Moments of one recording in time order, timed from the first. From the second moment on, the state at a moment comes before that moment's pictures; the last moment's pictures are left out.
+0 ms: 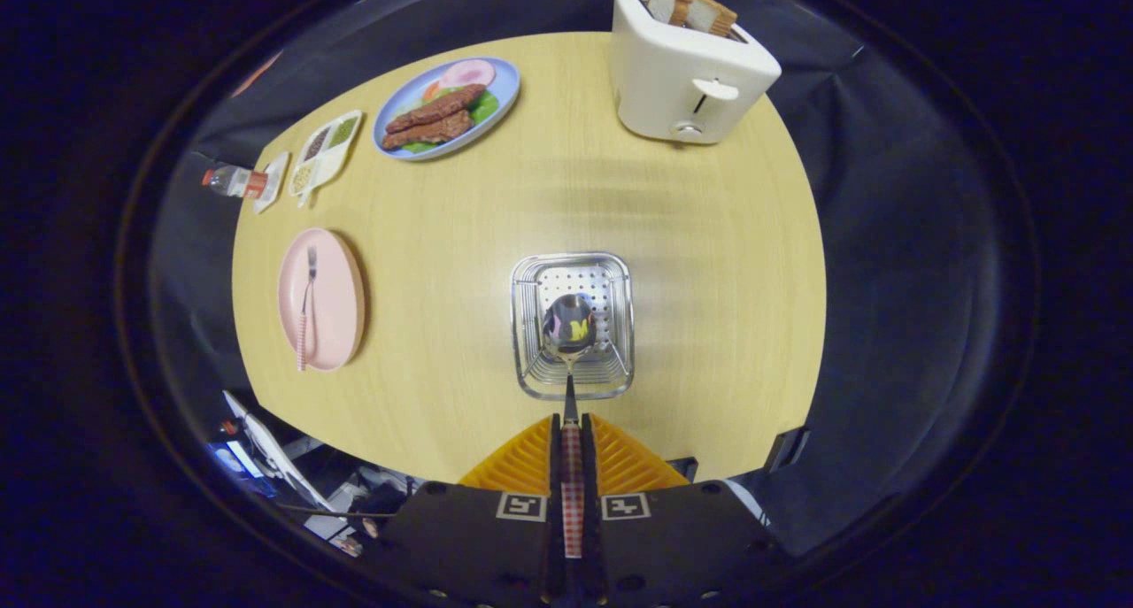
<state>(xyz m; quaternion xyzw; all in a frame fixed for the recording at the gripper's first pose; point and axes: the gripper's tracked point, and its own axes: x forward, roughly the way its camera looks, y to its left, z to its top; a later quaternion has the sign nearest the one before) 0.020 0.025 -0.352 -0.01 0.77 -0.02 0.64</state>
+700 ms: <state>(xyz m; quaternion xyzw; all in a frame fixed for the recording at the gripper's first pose) 0.043 0.030 -0.380 -0.02 0.78 -0.03 0.62</state>
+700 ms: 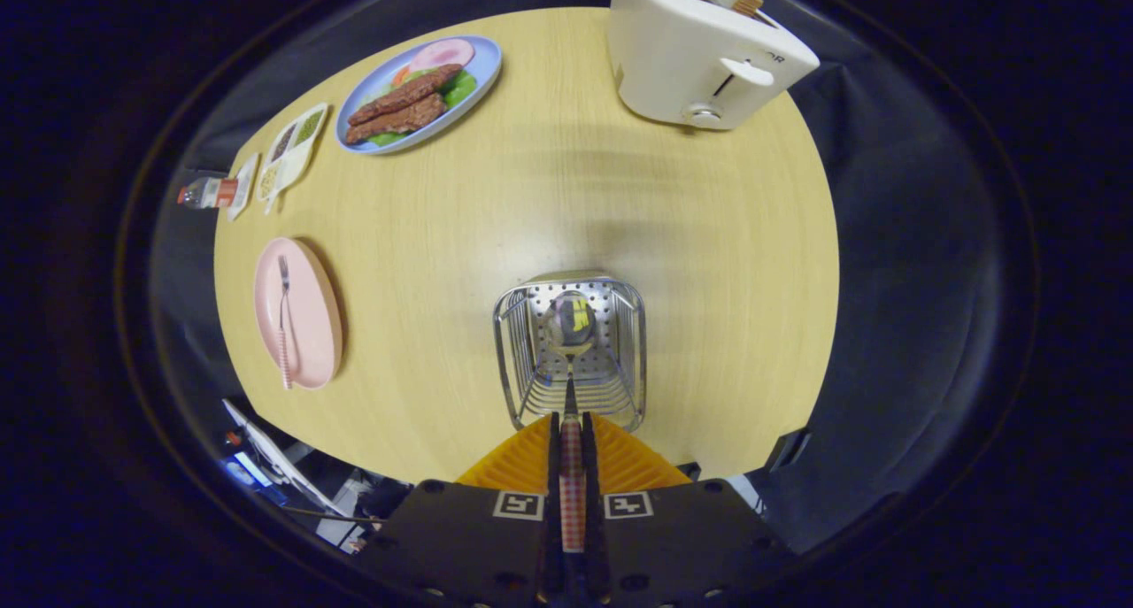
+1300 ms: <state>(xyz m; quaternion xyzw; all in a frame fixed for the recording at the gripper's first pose) 0.077 0.058 -0.346 -0.05 0.68 0.01 0.73</state>
